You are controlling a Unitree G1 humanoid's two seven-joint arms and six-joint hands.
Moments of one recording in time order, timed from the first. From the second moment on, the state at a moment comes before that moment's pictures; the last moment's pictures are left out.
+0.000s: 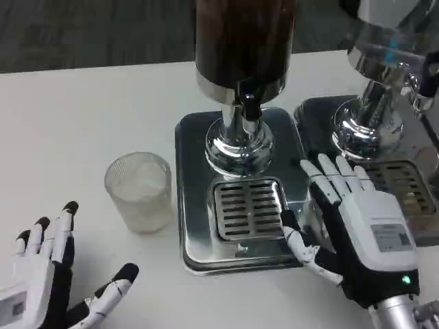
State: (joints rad) left arm 0.46 0.39 -0.07 -0.03 0.79 -0.11 0.42; right arm 0.12 -0.33 0.35 0.07 -0.91 -0.13 -0.51
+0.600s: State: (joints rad) left arm 0.46 0.37 -0.06 -0.05 0.79 -0.10 0.43; right arm 0.12 -0.33 0.34 0.07 -0.90 -0.13 -0.51
